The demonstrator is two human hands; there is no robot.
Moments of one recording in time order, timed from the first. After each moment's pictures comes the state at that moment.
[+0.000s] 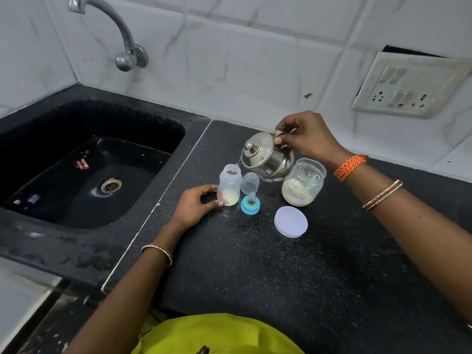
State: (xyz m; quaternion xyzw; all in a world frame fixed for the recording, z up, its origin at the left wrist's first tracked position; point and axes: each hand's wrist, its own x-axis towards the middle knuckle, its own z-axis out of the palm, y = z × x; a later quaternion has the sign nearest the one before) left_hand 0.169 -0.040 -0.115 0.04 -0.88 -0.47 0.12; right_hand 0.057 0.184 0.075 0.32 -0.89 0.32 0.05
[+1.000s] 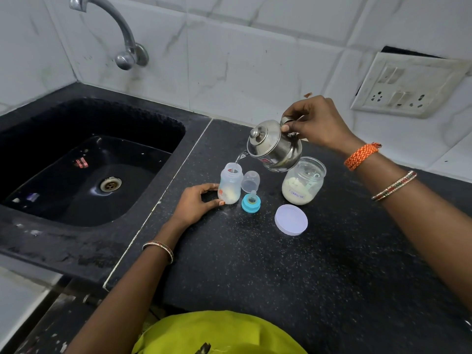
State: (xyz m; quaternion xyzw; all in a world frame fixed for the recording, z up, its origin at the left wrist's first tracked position) left_hand 0.171 -0.041 -0.116 0.03 -0.87 -0.48 0.11; right_hand 0.065 0.185 0.103 0.33 -0.89 0.30 0.07
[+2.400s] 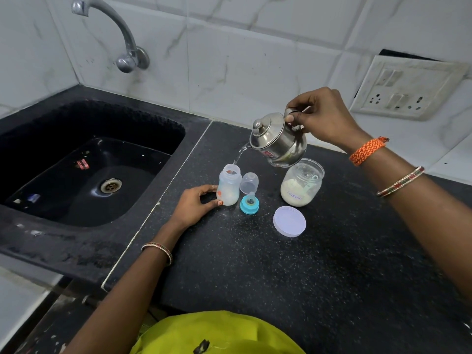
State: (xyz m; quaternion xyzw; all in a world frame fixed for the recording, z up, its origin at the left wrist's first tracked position) left_hand 0.173 -0.038 -0.113 0.05 -0.88 -0.46 0.11; right_hand 0.057 0.192 0.113 0.33 -0.89 0.31 0.11
